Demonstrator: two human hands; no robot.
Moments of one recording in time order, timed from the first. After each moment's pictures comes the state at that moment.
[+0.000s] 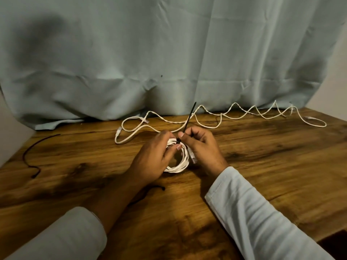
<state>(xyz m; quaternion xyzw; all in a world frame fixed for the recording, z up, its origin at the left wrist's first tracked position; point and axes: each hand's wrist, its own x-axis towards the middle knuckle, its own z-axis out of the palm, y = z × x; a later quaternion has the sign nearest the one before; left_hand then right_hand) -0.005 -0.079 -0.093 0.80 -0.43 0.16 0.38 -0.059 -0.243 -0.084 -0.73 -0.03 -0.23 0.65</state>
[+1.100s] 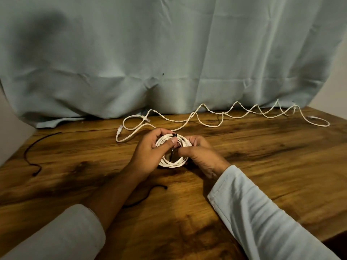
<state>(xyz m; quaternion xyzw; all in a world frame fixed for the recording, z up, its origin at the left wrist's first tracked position) 0.003 -0.079 -0.096 0.67 -0.32 -0.02 0.67 -0.063 -0.235 -0.088 -0.68 -0.02 -0.04 0.73</state>
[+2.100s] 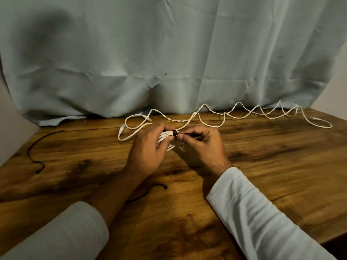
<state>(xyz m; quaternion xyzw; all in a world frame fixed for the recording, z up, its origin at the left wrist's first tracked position) 0.008 -0.068 -0.091 0.76 -0.40 0.24 0.44 -0.049 -0.253 -0.091 -0.79 -0.07 -0.32 0.52</state>
